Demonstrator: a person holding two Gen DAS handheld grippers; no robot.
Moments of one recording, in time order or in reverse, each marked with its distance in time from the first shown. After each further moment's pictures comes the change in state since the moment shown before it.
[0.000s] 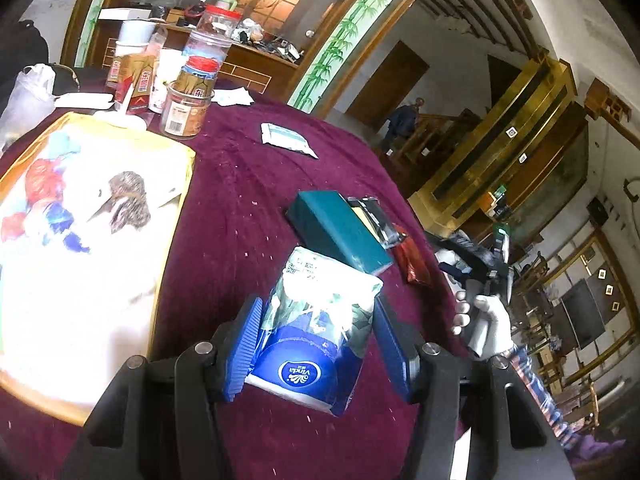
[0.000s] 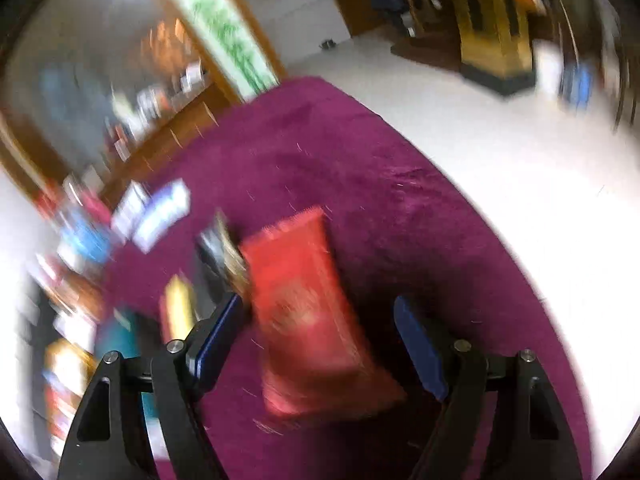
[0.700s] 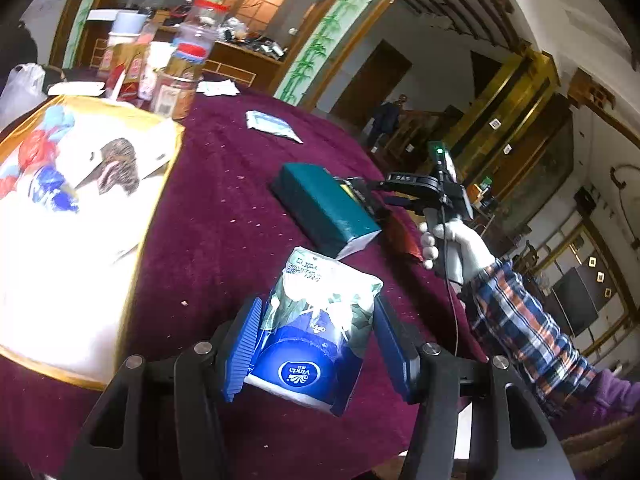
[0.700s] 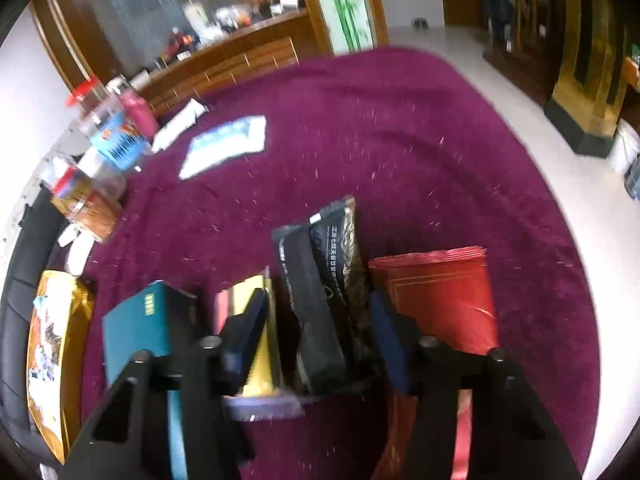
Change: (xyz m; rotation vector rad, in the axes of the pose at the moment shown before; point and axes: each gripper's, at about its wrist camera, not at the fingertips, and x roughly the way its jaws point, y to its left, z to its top) left arm -0.001 0.001 -0.044 0.040 -0.012 -0.055; right arm 0.077 0.100 0.035 -0.287 0.162 0.120
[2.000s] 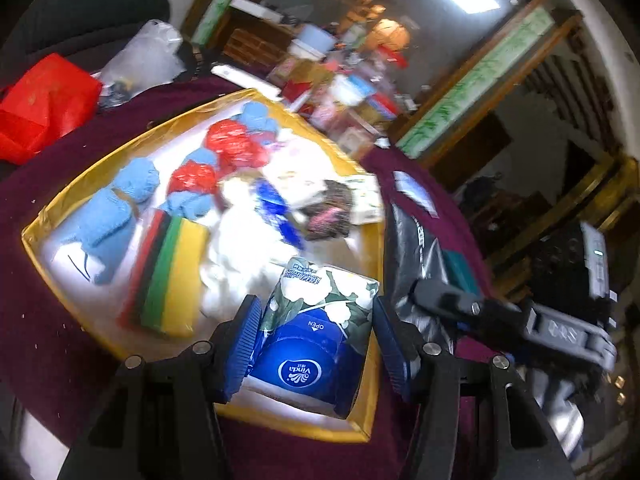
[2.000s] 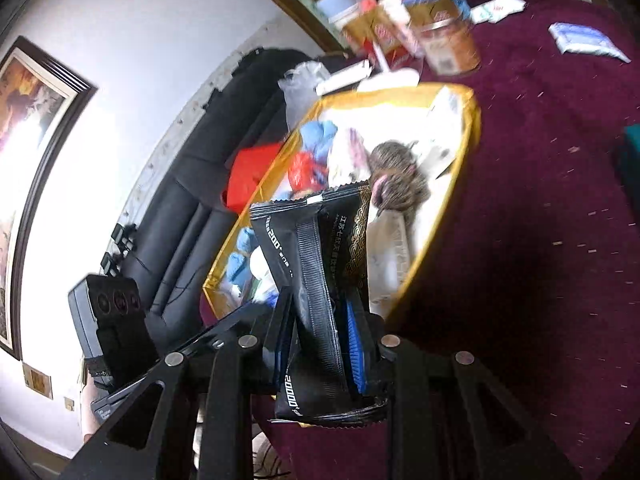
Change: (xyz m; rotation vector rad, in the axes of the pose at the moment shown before) left arm -0.064 0.141 0.009 -0.327 -0.153 0.234; right arm -0.038 0.319 -0.164 -0.260 0.259 0.658
